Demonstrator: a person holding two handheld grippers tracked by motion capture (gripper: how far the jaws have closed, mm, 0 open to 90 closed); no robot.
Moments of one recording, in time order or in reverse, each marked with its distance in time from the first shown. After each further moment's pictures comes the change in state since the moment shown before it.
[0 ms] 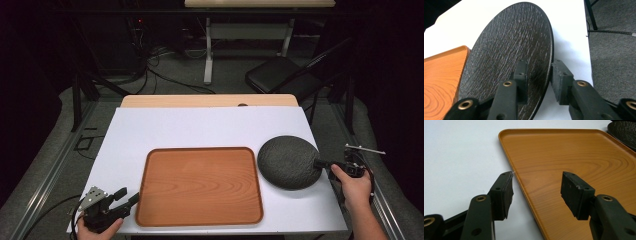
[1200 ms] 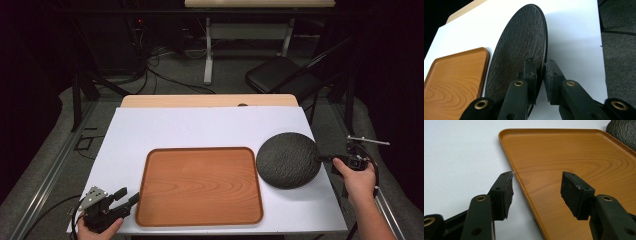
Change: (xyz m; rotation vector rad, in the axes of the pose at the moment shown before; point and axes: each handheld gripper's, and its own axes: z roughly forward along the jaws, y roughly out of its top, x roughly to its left) left arm 0.000 0.000 0.001 0.000 -0.001 -0.001; right arm 0.027 0.020 -0.019 0.032 0.024 -0.009
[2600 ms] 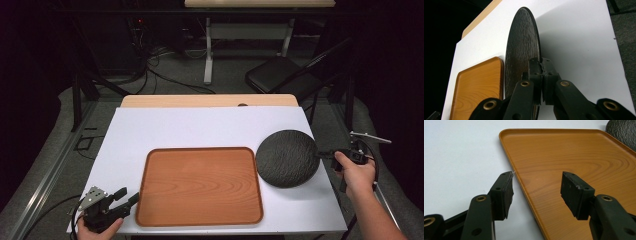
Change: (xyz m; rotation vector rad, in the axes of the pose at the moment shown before) left arm 0.000 0.000 0.000 0.000 0.004 -0.003; right arm 0.000 0.014 0.001 0.025 0.068 0.206
